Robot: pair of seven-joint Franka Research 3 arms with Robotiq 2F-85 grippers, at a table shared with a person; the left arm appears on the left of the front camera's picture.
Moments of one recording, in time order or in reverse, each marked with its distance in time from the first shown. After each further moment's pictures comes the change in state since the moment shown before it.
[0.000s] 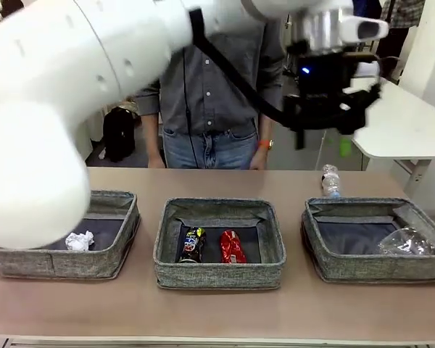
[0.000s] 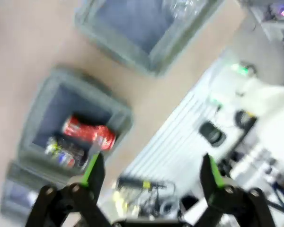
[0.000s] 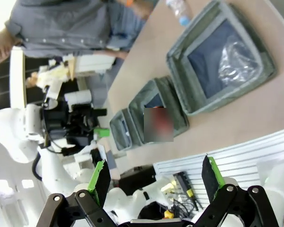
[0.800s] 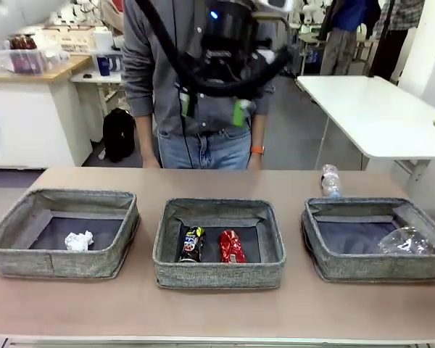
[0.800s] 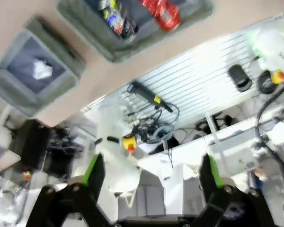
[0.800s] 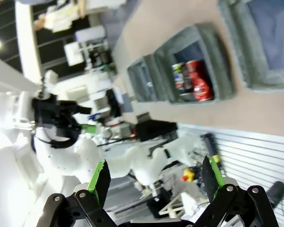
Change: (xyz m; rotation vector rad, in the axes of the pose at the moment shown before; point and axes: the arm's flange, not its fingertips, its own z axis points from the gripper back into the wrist) left arm -0.129 0.074 0.071 0.077 0.346 0.399; right arm 0.017 0.050 -0.147 0.130 0.373 0.004
